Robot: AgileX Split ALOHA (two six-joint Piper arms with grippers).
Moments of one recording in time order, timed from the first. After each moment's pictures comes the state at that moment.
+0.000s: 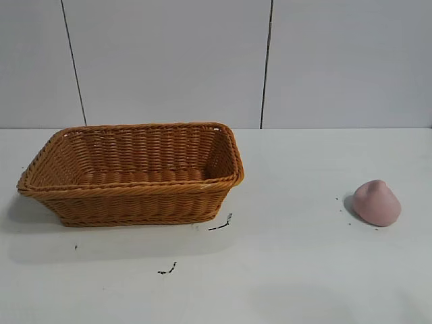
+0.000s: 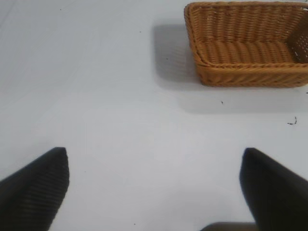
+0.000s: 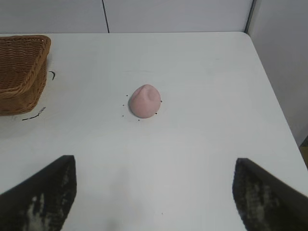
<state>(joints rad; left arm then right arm) -0.01 0.00 -0.50 -0.01 1.06 -0.03 -0.03 0.00 -0.49 0.01 1.03 -0.02</state>
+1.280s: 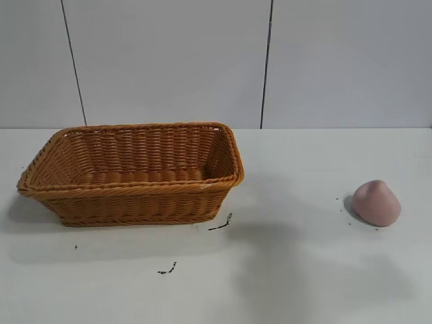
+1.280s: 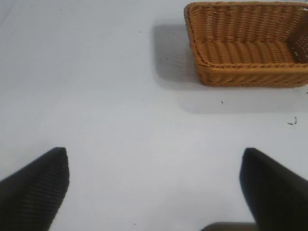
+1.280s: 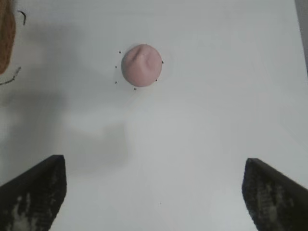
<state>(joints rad) -0.01 0.00 -0.50 -0.01 1.06 -0.03 -0.03 1.12 -0.91 0.01 0.93 -0.05</state>
